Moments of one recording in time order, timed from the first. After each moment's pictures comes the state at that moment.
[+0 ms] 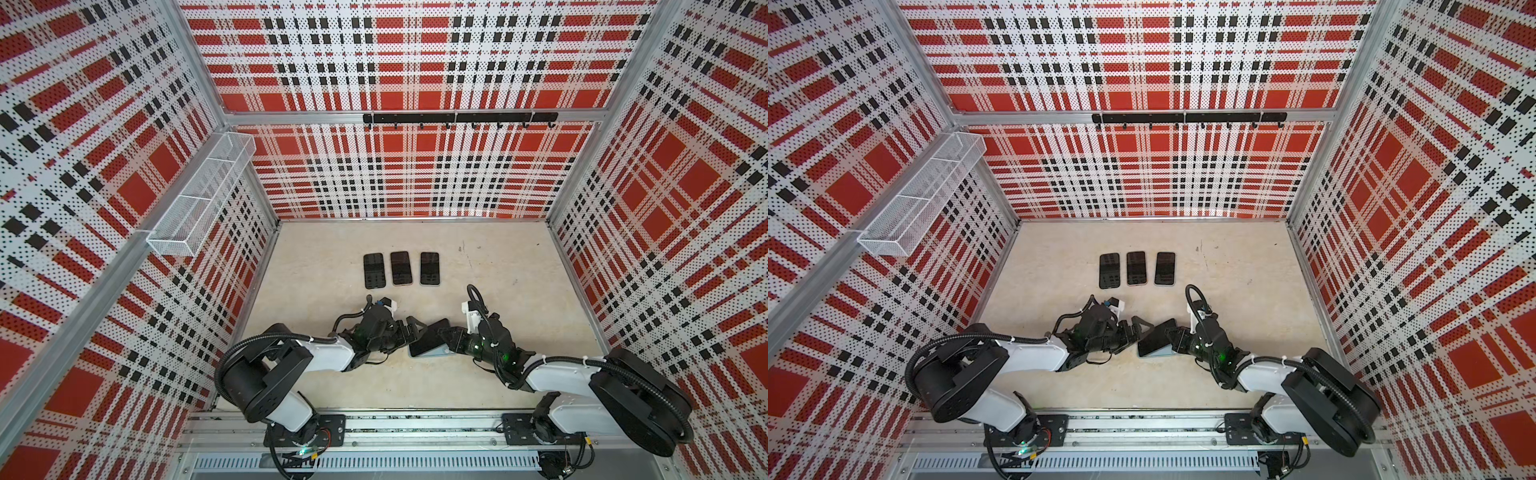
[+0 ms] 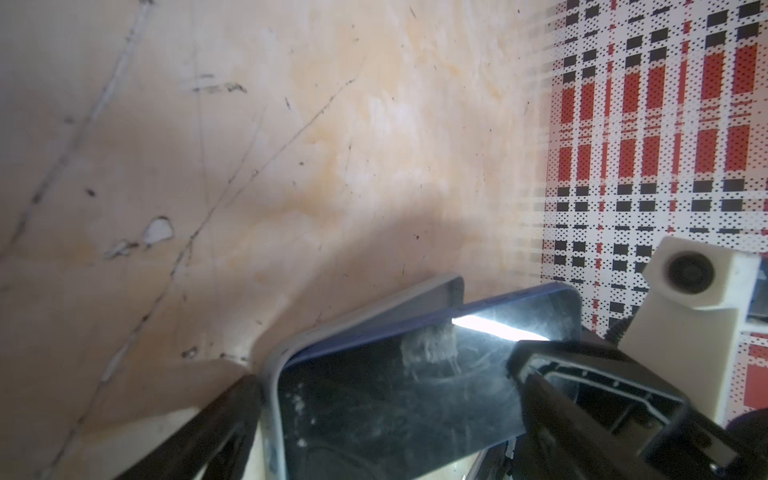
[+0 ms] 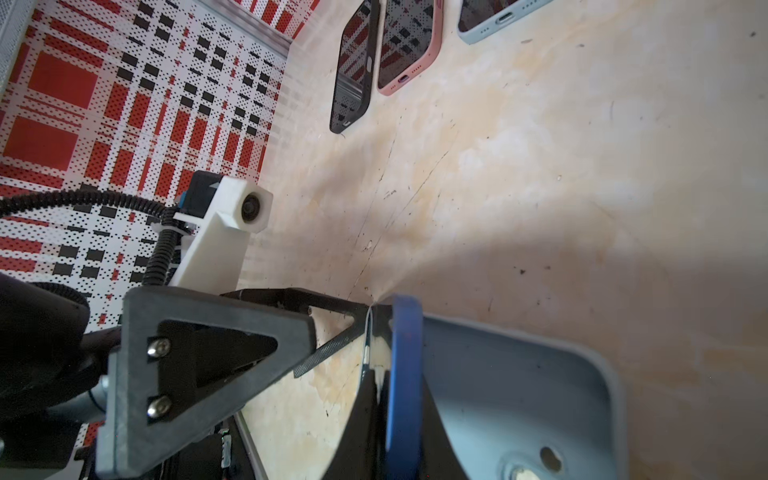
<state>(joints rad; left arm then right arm) -0.74 1.53 0.45 0.47 0.29 -1.08 0.76 1.32 0.24 0.63 -0.12 0.93</state>
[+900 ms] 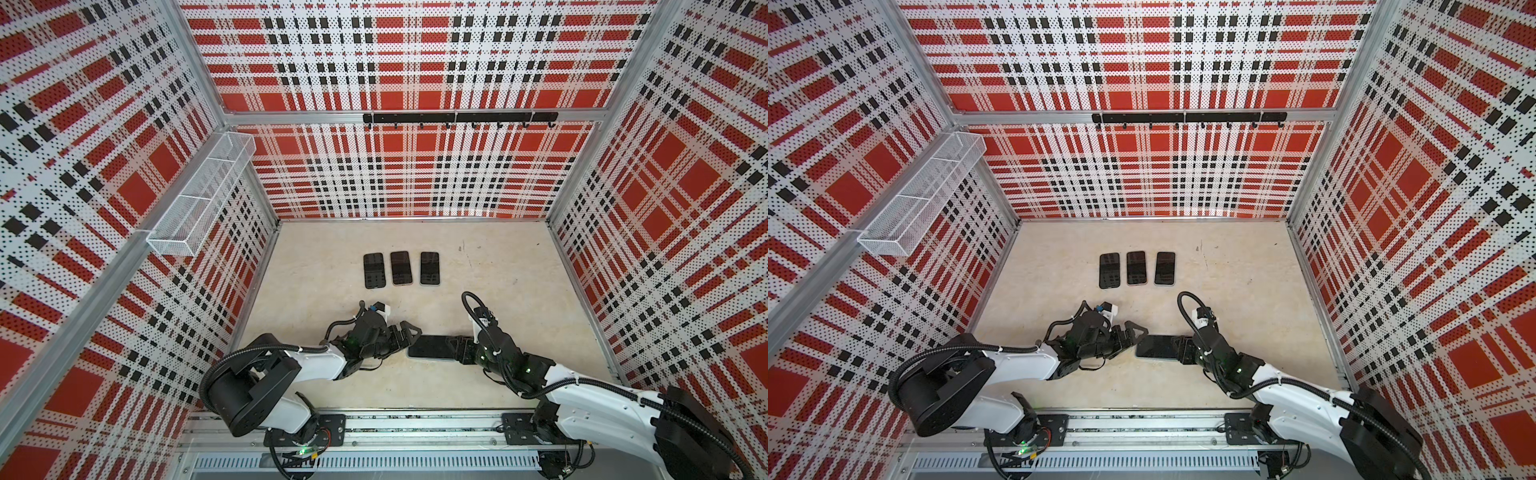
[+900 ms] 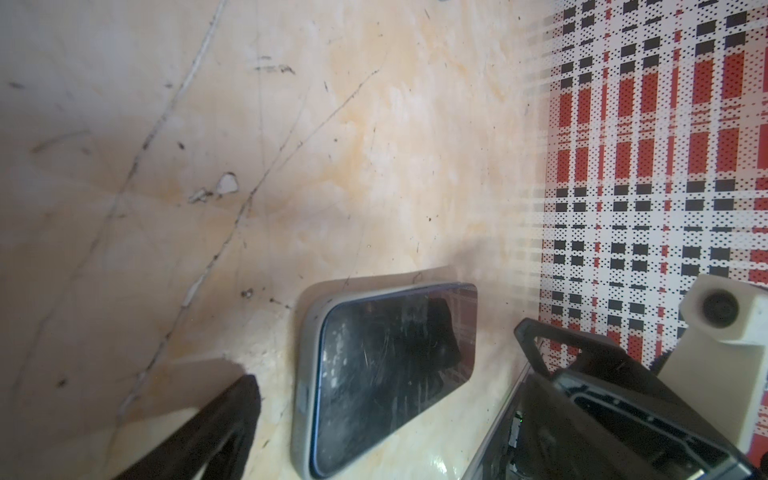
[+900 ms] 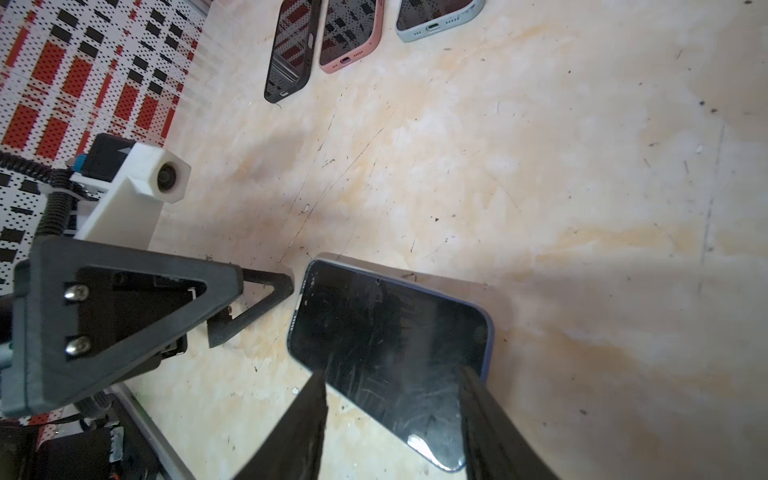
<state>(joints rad) -0.73 1.44 0.37 0.47 0.28 -1.08 0.86 0.99 0.30 0.04 0.13 0.80</state>
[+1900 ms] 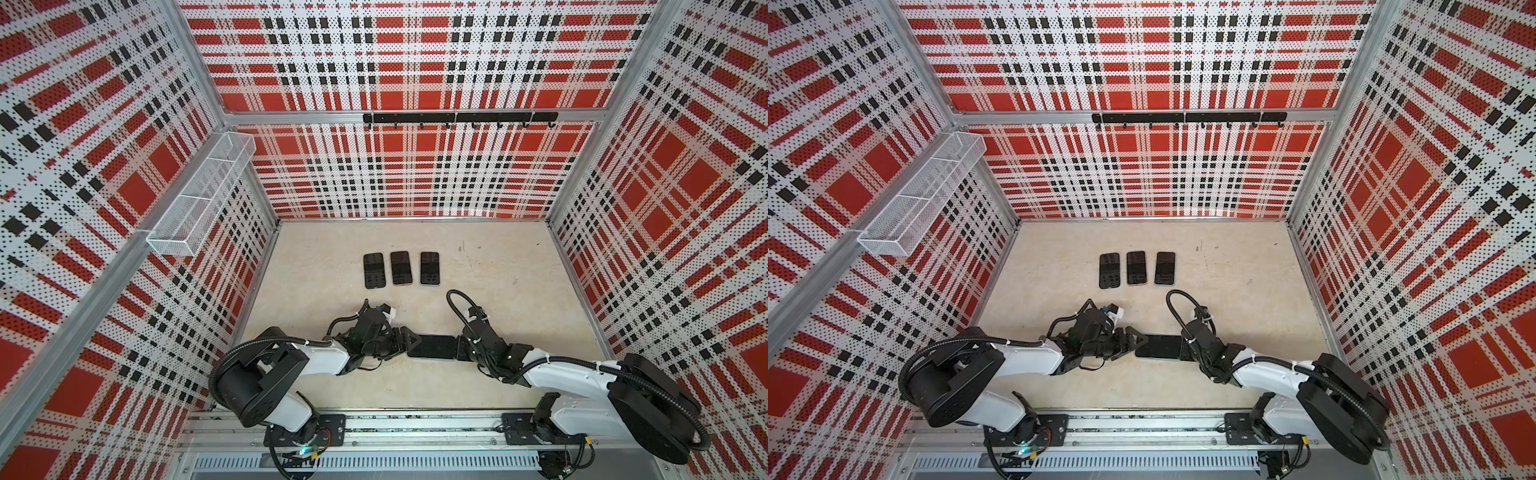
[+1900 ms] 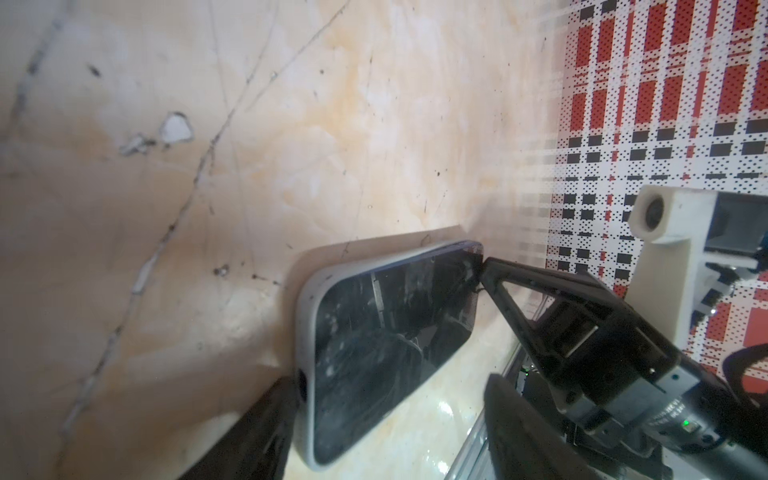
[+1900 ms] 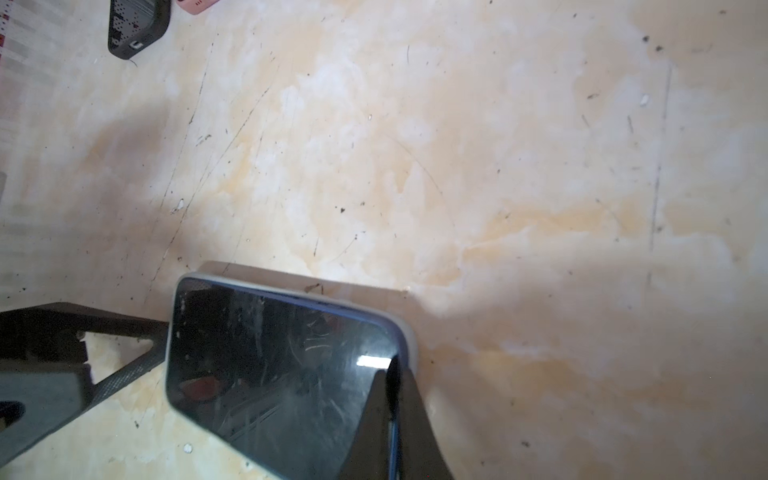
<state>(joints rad) -0.71 1.51 0.40 0.44 0.42 -1.02 0.83 1.26 0.39 0.03 0.16 0.82</state>
